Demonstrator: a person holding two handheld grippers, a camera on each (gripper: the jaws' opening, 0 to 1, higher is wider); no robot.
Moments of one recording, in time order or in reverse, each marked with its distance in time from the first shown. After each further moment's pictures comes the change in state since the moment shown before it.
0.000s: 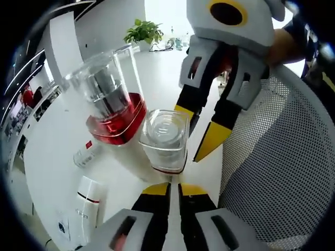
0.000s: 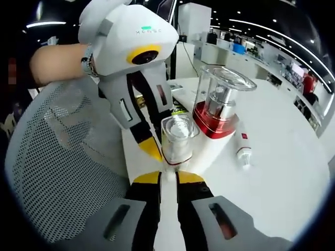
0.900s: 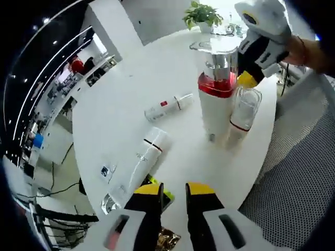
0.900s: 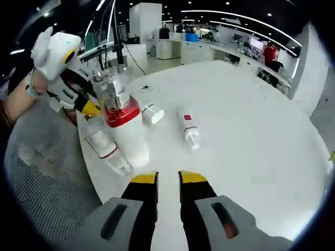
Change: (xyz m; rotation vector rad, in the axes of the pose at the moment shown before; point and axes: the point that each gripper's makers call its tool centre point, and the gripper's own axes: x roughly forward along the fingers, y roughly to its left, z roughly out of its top) left arm -0.086 0.063 -0.051 -0.358 0.078 0.478; right arm -0.039 -0.092 -0.014 0.301 -0.049 -0.311
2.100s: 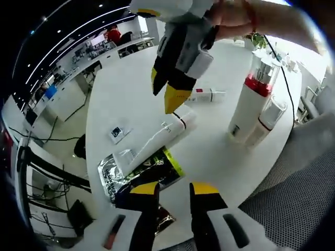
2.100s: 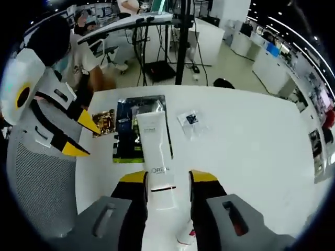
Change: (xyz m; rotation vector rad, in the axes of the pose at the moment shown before) left arm 0.005 0.019 -0.041 -0.239 0.080 0.052; right arm 0.153 0.096 0.113 -0.623 0.336 0.437
